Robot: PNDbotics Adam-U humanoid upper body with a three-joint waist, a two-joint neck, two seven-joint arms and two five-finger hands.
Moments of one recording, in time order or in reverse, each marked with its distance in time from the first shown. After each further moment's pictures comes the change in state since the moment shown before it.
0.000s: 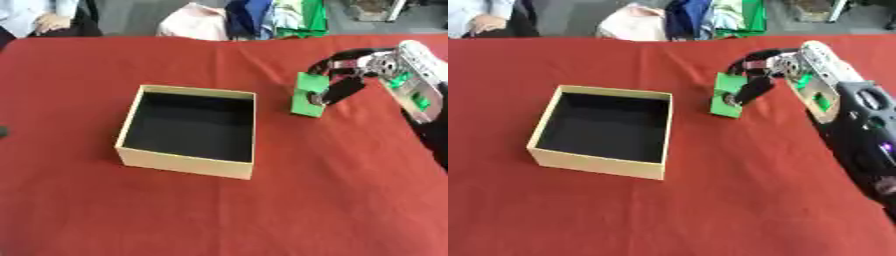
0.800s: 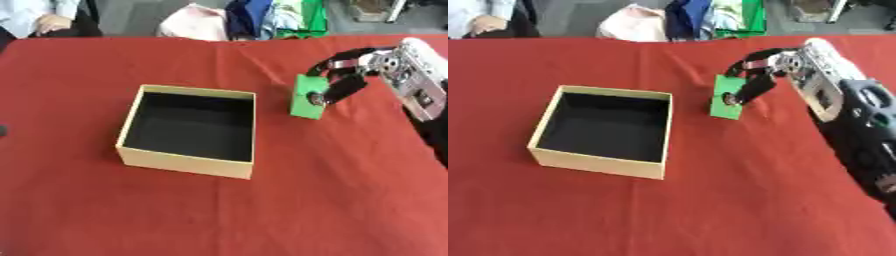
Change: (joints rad) left arm 0.002 0.001 0.000 0.000 0.000 -0.003 0.008; right arm -0.005 -0.003 -0.003 -0.001 -0.015 -0.004 0.055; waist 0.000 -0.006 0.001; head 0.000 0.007
